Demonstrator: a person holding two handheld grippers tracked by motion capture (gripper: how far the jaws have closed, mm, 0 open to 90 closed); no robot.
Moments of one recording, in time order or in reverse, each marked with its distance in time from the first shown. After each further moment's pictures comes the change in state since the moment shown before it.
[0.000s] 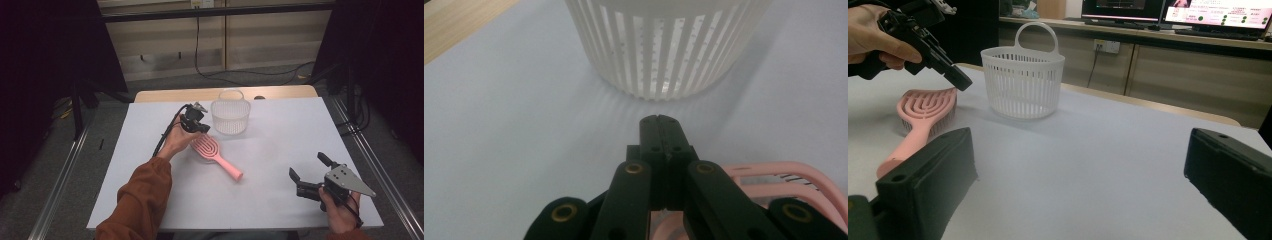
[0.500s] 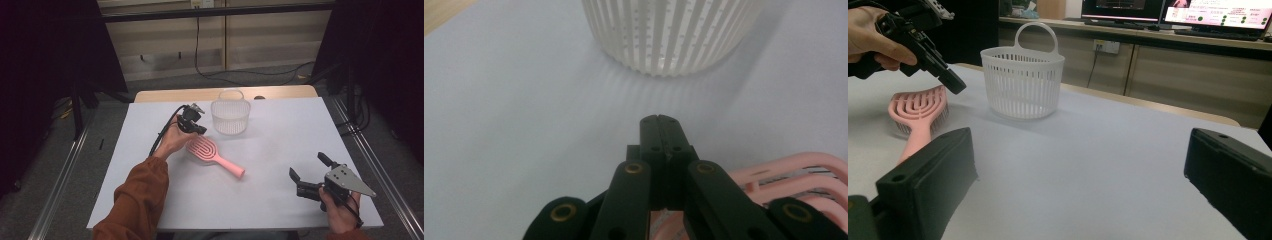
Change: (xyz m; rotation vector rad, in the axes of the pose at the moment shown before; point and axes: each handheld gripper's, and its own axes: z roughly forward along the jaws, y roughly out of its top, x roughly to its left) left arm 0.007 -0.006 0.000 0.064 -0.024 0.015; right arm 0.000 0.000 0.000 0.000 -0.001 -0.001
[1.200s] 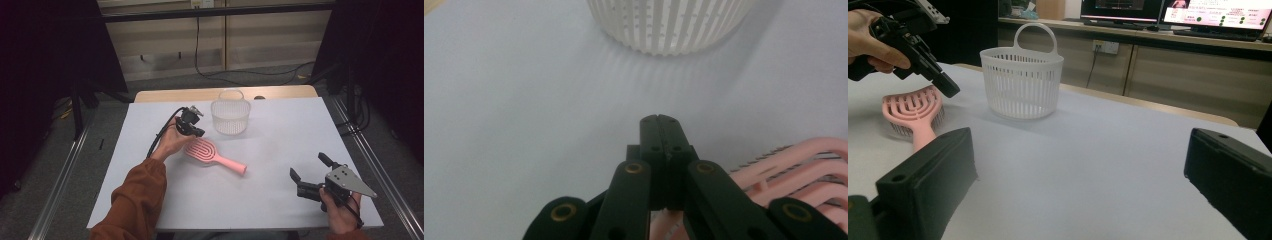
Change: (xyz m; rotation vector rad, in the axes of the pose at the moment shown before) left arm 0.001 -0.010 -0.003 0.012 0.000 0.003; right arm 0.000 0.000 -0.002 -0.001 -0.003 0.000
